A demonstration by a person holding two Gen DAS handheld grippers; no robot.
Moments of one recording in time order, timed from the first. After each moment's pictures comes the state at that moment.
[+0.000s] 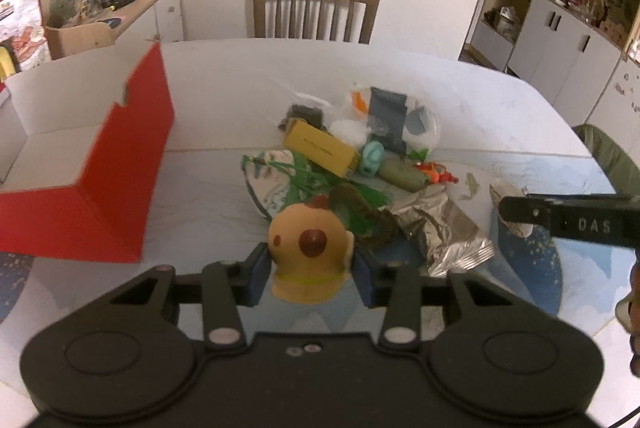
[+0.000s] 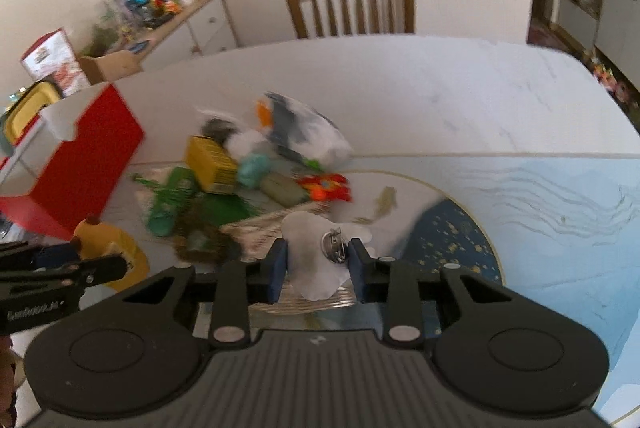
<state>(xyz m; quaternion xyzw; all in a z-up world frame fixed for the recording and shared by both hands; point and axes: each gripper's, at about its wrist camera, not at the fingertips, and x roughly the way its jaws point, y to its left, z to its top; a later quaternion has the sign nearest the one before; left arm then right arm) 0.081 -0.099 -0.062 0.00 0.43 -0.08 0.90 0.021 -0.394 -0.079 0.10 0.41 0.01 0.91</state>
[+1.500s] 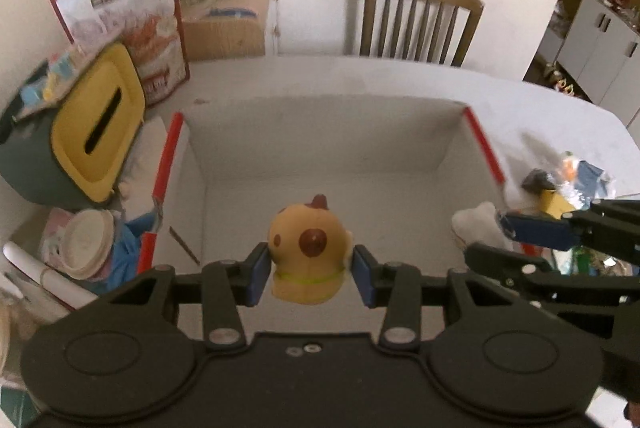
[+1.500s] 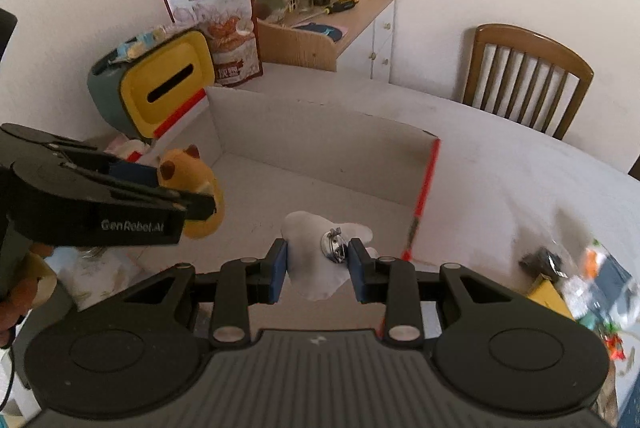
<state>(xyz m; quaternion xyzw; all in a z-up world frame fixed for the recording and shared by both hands) 0.209 0.176 -0.022 0.03 0.47 -0.05 0.88 0.191 -0.054 -0.038 -0.01 0.42 0.10 0.90</state>
